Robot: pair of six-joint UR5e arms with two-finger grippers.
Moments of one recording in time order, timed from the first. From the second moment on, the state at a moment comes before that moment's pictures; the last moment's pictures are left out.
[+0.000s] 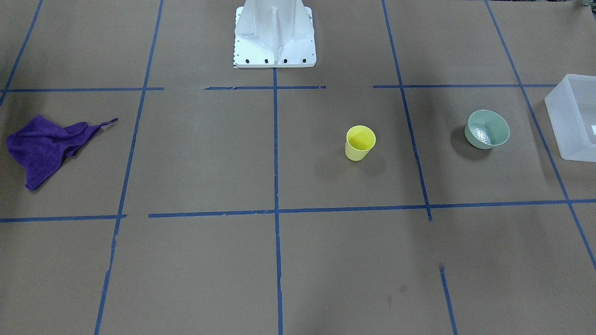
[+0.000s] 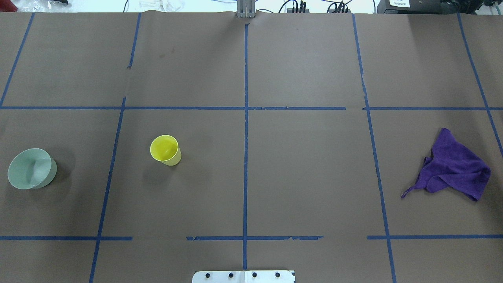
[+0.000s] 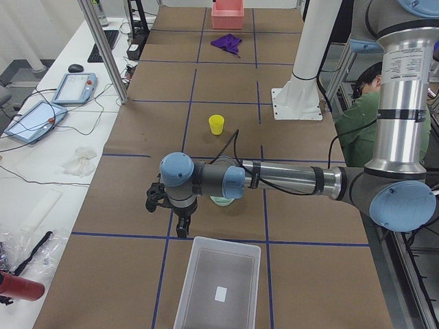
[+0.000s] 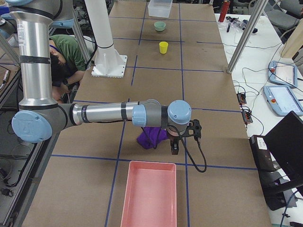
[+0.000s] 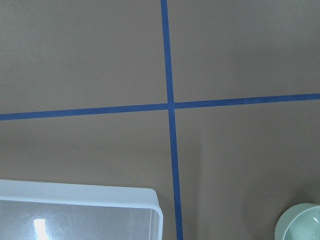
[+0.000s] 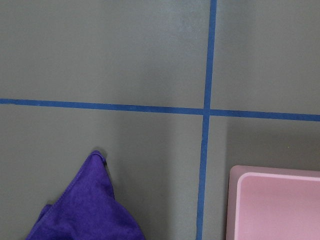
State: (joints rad) left arm -1.56 -1.56 -1.66 -1.56 -2.37 0.02; right arm 1.60 -1.57 1.69 -1.66 2.46 -0.05
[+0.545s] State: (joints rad) left arm -1.56 -1.58 -1.79 -1.57 -2.37 -0.02; right arm 1.60 -1.57 1.69 -1.65 2.45 -0.05
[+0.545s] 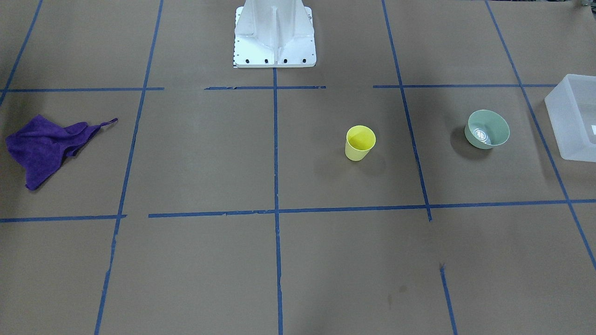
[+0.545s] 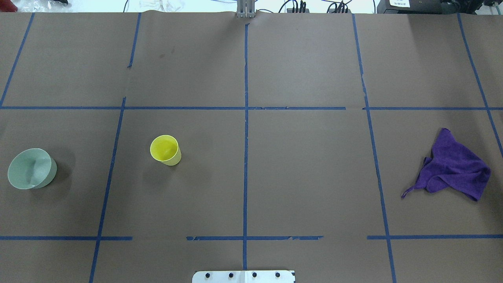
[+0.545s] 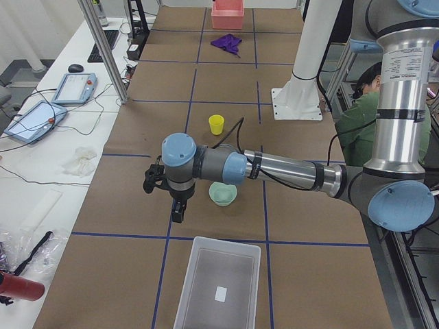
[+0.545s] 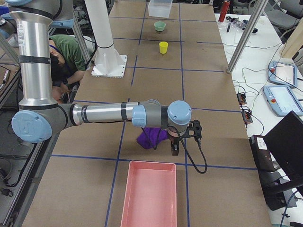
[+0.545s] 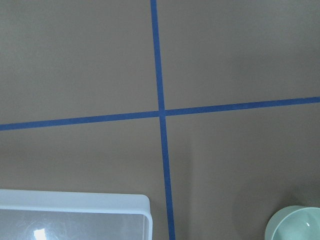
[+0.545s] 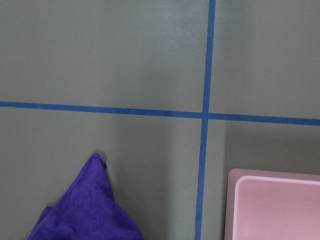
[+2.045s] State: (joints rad) left arm -0.69 -1.76 -1.99 -1.92 -1.93 -1.30; right arm 1.60 -1.56 1.68 -1.61 2.45 -0.03
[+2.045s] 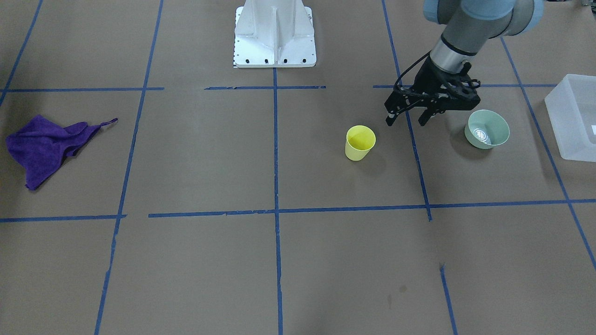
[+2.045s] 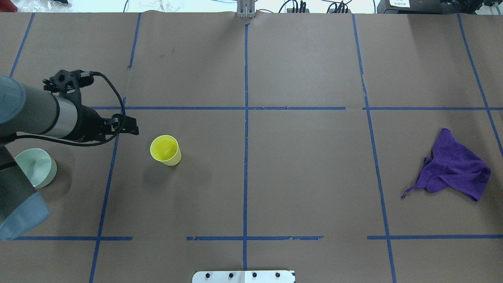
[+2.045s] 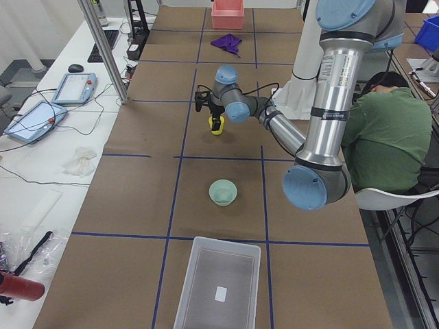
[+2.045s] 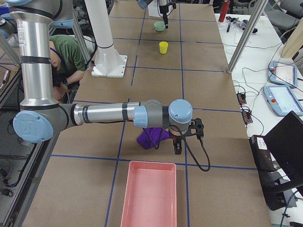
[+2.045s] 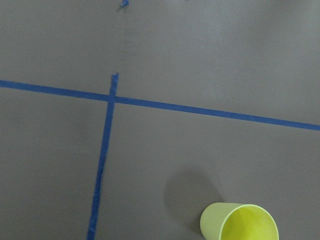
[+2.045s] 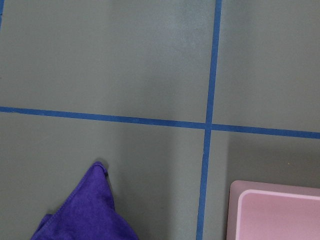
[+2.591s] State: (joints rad) left arm -0.61 -1.82 -1.89 -1.92 -1.87 -1.33; right arm 1.60 -1.55 1.68 -1.61 2.46 -0.03
